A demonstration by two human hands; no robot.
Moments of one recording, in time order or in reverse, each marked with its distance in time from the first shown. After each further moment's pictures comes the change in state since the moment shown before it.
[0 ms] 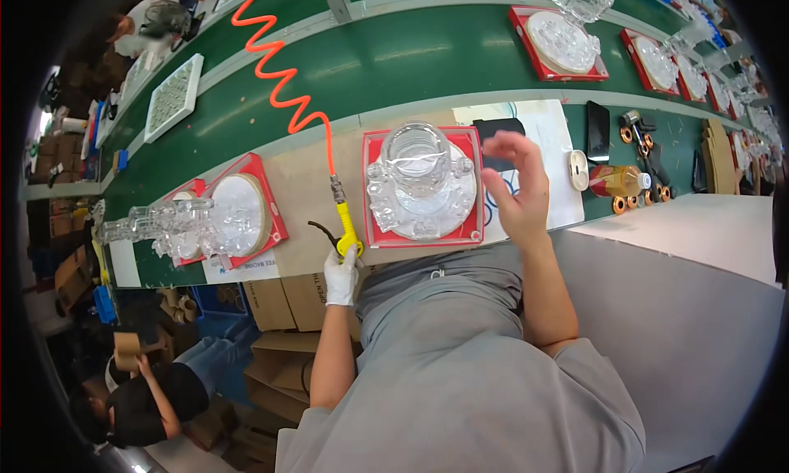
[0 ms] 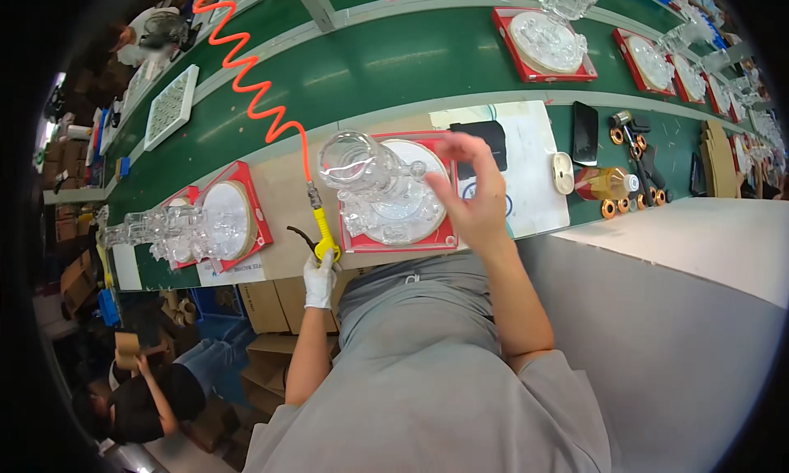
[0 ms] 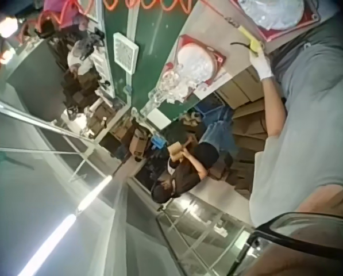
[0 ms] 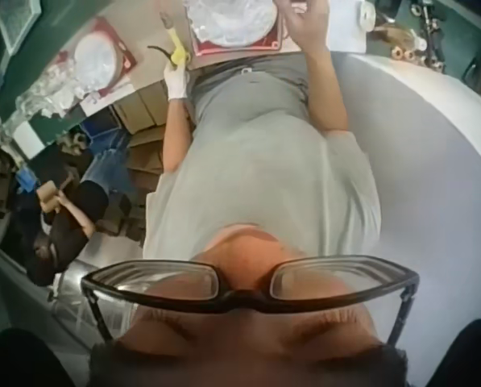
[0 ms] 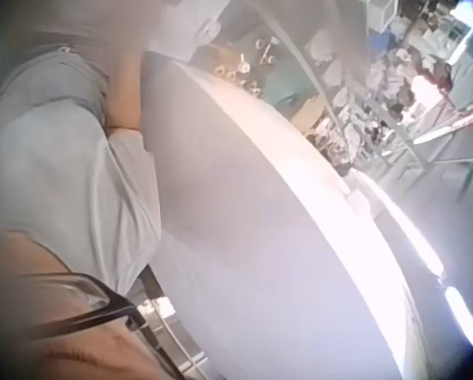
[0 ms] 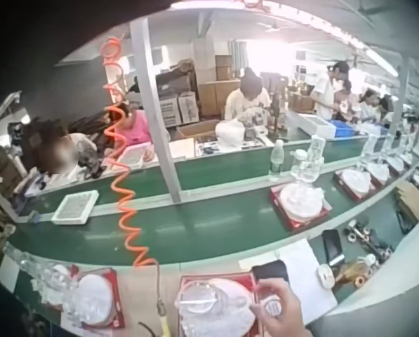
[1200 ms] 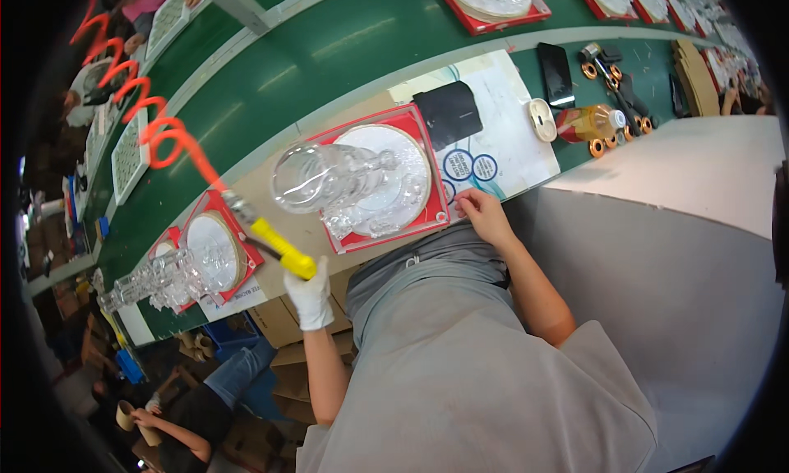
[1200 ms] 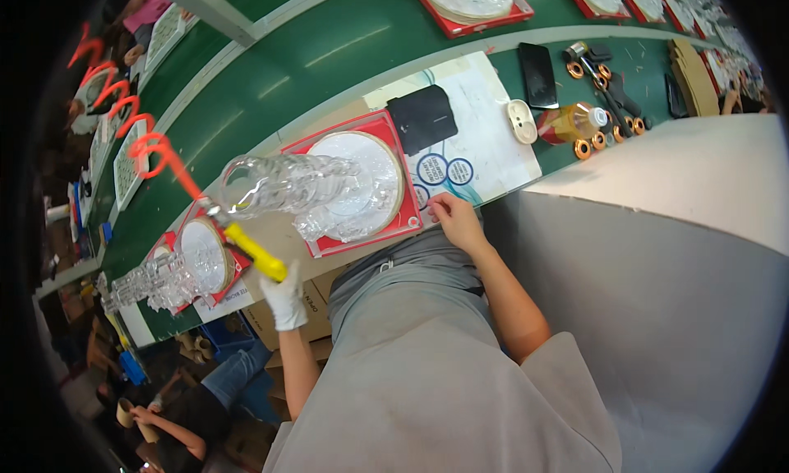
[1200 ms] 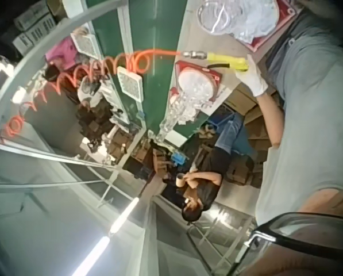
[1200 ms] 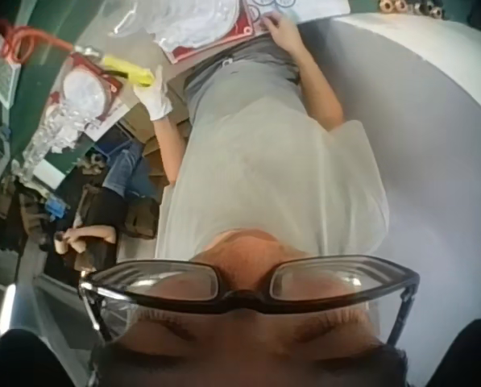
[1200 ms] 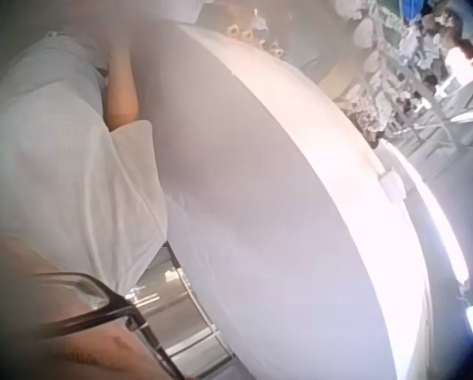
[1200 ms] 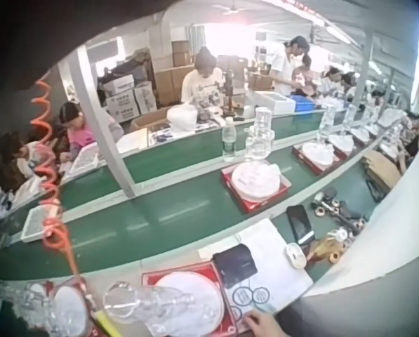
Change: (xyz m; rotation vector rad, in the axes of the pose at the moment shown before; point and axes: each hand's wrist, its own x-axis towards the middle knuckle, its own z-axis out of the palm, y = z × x) left_hand -0.044 0.092 0.048 0.153 0.075 0.198; right_hand -0.155 0.126 -0.049 -0.054 -0.065 0.873
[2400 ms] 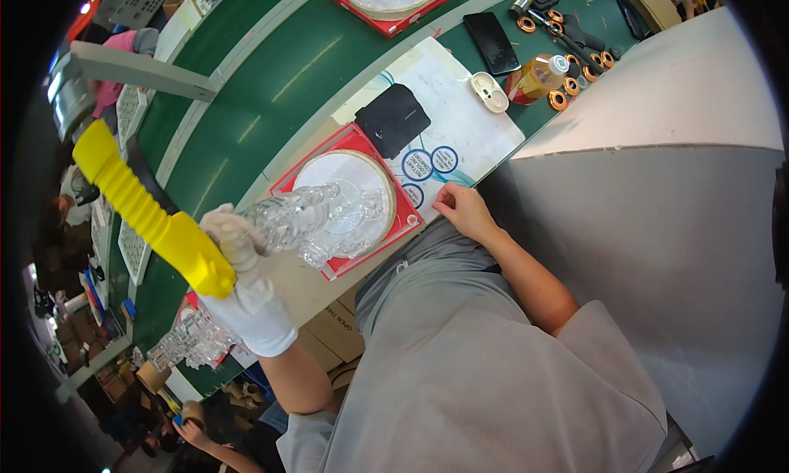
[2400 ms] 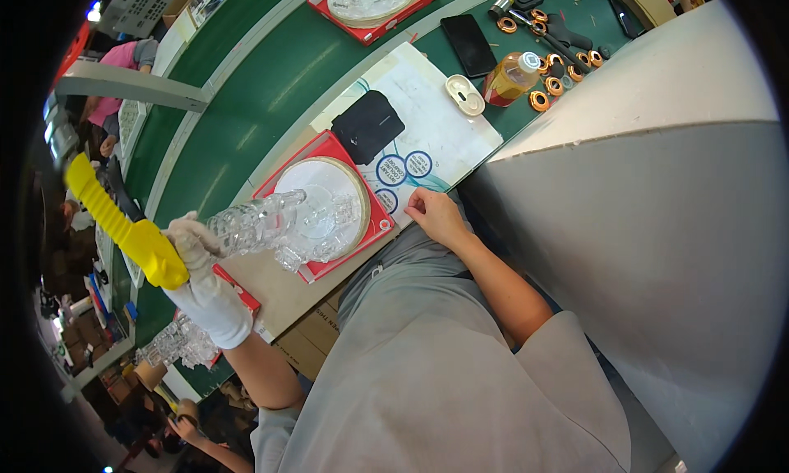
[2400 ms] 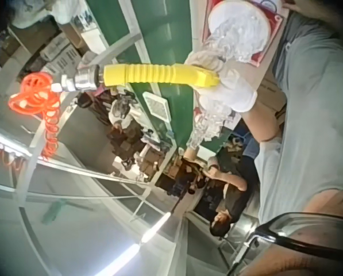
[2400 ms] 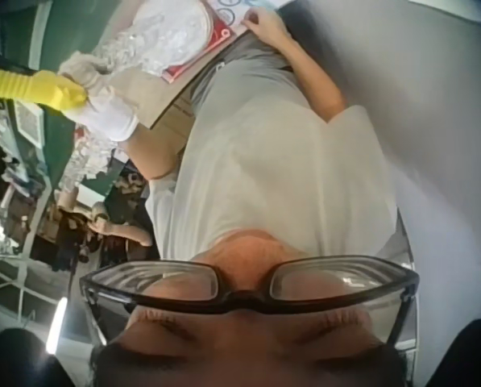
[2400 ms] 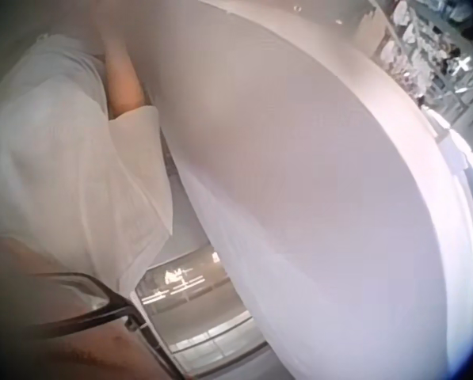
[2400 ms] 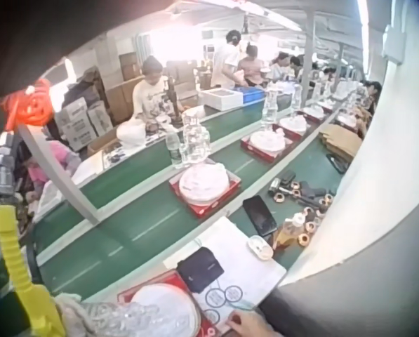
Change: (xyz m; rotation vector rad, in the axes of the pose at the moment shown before) left_hand -0.013 0.212 0.123 0.296 -0.337 0.979; right_hand -0.016 -0.010 -0.014 -0.187 0.142 -0.088
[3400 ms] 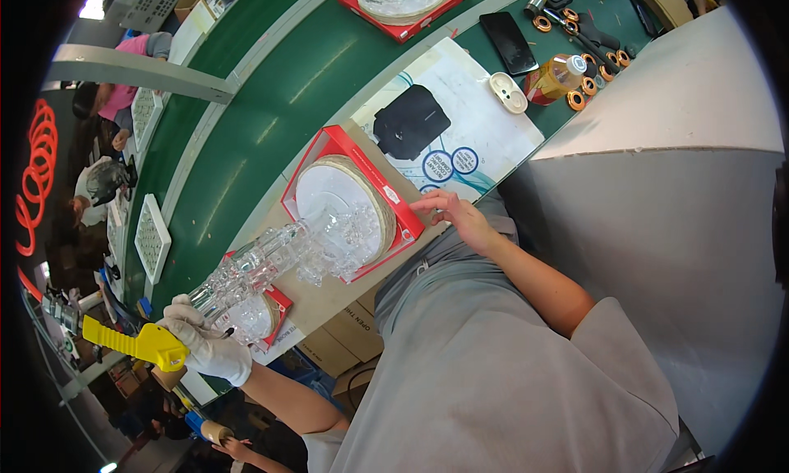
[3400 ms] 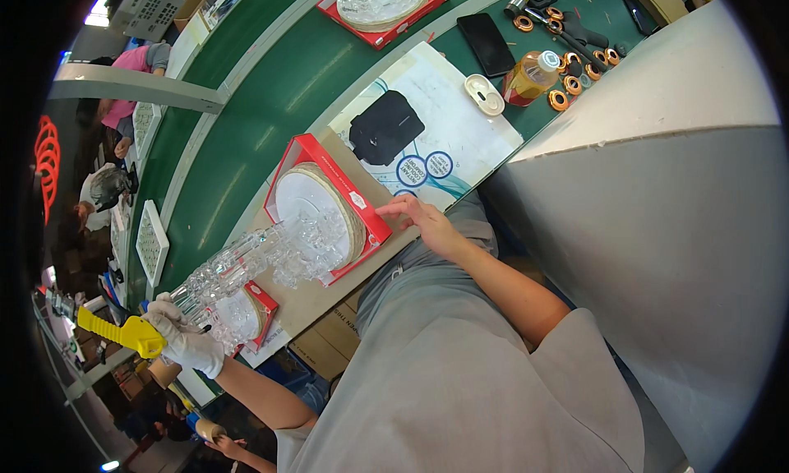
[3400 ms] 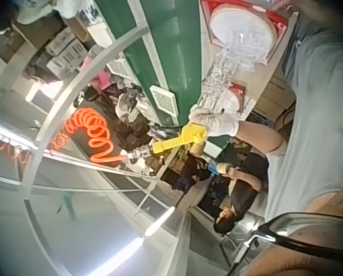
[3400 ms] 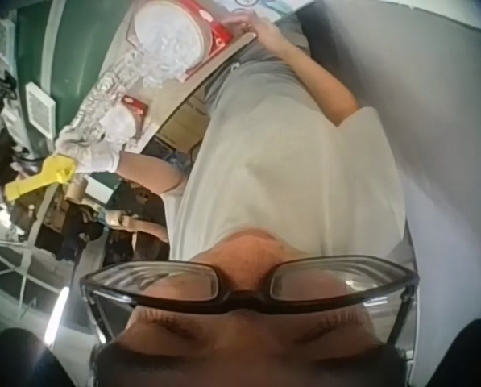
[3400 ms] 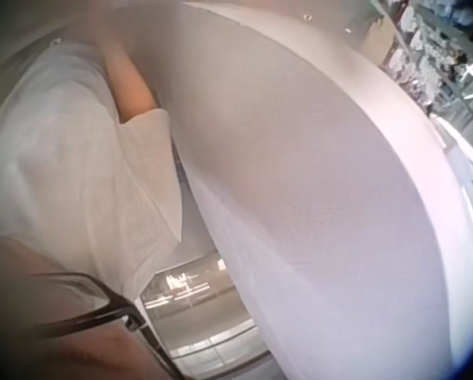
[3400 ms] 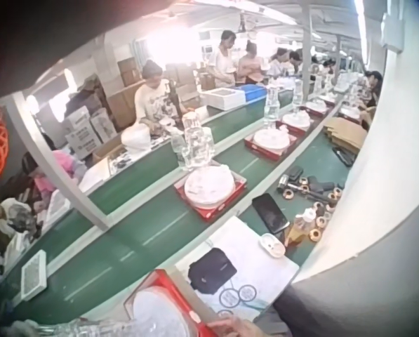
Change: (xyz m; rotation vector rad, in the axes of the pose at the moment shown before) left_hand -0.028 -0.052 -0.117 -0.024 0.357 -0.023; right_hand -0.005 -0.050 0.017 0.805 -0.355 -0.096
